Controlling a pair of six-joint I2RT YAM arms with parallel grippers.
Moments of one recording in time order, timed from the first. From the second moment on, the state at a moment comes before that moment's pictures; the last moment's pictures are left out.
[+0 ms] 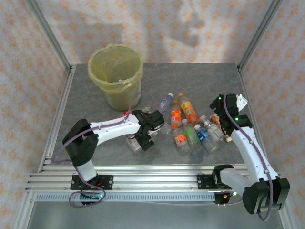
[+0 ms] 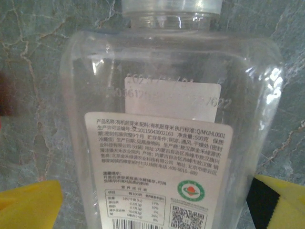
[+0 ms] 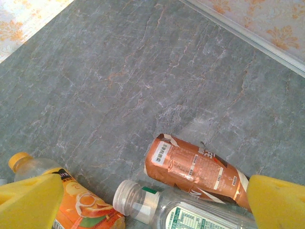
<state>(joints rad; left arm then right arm) -0.86 1.73 1.22 -1.03 -0.21 0.00 0.11 1.01 0.89 -0.70 0.40 0.76</state>
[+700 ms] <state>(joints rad) -0.80 1.85 1.22 -0.99 -0.19 -0.04 0.11 1.01 0.89 -0.70 0.40 0.76</state>
